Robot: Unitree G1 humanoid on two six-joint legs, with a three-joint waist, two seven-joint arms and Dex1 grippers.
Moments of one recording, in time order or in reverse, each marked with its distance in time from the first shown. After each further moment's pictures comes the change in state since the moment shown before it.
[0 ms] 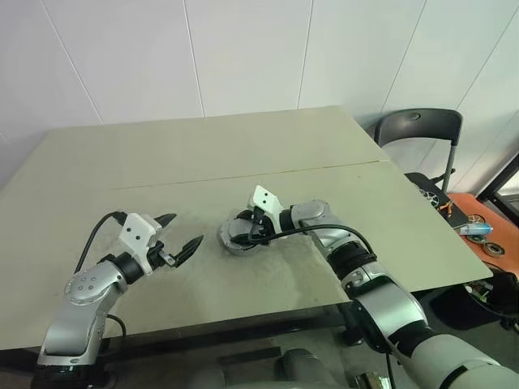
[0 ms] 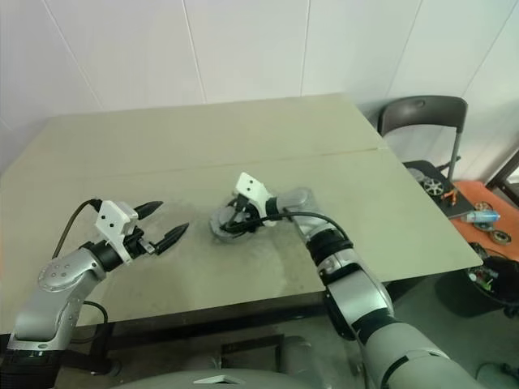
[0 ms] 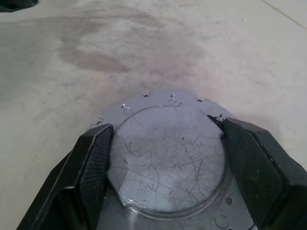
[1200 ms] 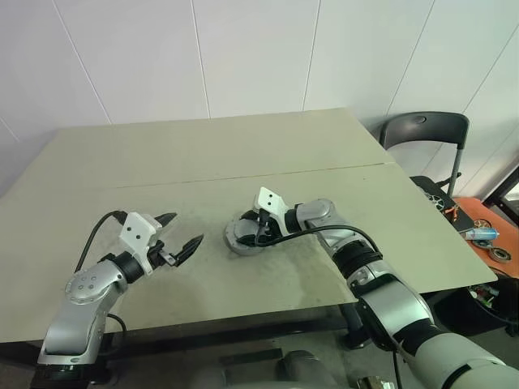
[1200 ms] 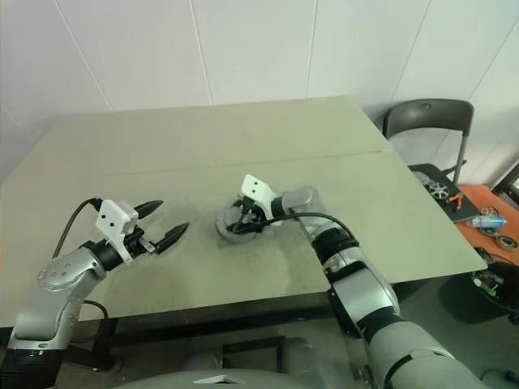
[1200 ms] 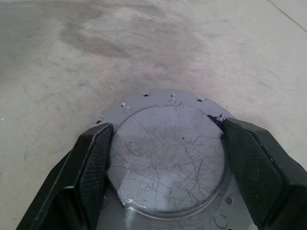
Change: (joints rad) left arm -0.004 0.000 -0.001 0.000 0.000 0.001 0.001; right arm -0.012 -0.038 0.036 0.052 -0.010 -0.085 -0.010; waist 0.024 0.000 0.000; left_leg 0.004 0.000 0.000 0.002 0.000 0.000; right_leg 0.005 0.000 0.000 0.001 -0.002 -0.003
